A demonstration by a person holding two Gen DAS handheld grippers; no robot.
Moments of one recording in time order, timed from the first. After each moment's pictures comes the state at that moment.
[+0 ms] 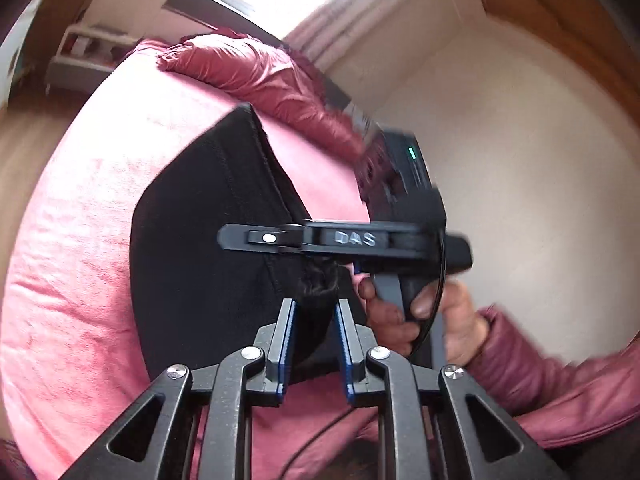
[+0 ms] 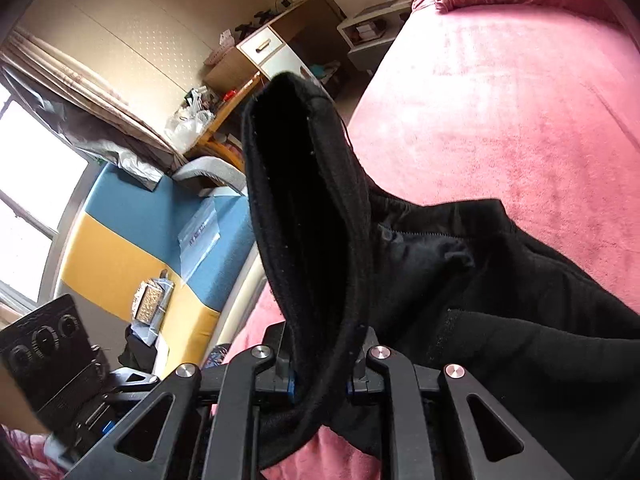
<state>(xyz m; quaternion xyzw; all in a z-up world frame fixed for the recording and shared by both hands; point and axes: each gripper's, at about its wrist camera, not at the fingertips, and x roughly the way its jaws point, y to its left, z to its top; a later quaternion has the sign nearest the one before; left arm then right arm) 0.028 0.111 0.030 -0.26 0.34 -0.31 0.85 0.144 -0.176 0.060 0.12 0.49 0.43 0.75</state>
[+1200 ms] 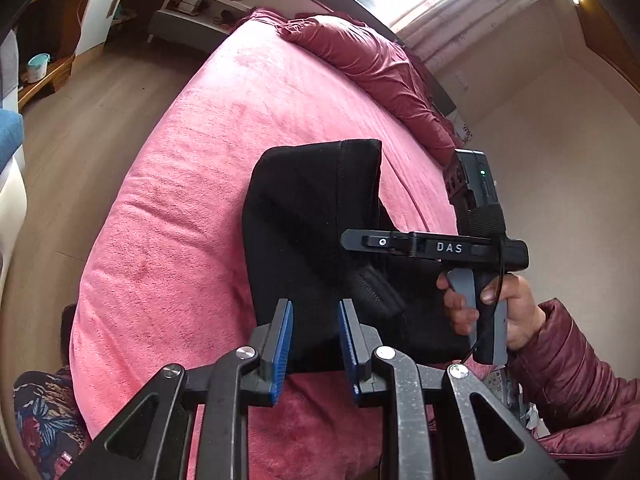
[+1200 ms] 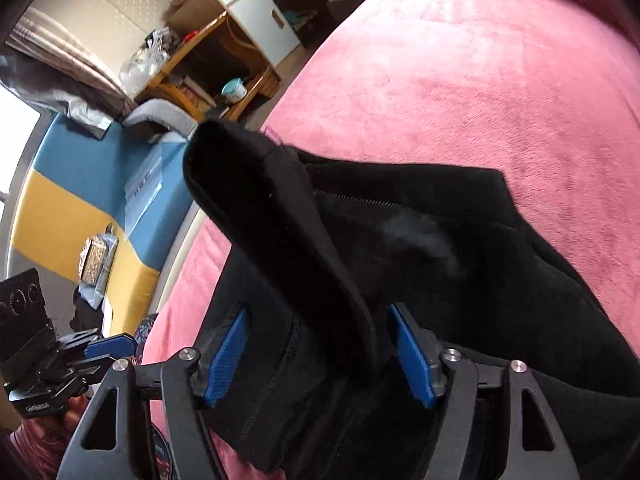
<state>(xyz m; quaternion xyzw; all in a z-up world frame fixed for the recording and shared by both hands) 0.032 0.186 -0.041 -0.27 0.44 -0.14 0.85 0.177 -0.129 -0.020 -0.01 0.58 0.39 0.72</state>
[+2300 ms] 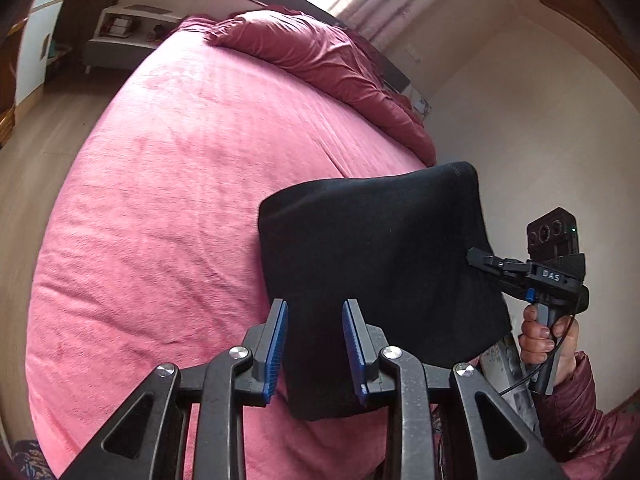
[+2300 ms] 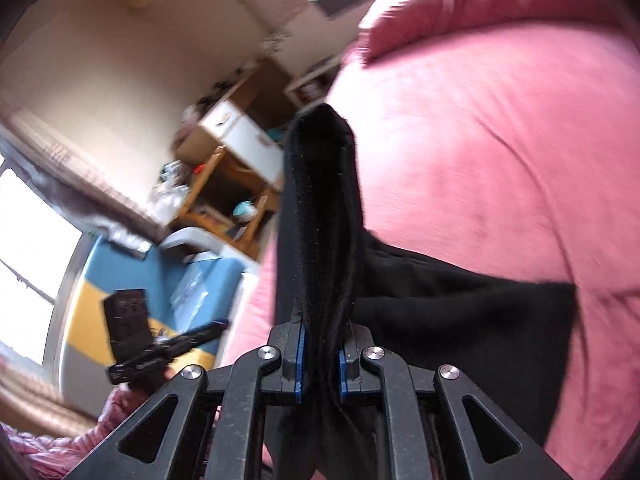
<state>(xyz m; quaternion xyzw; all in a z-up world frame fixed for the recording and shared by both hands) 0.089 0.094 0.004 -0.19 0.43 -0.22 0.85 0.115 -0.366 0.070 0.21 0.46 0.32 0.80</state>
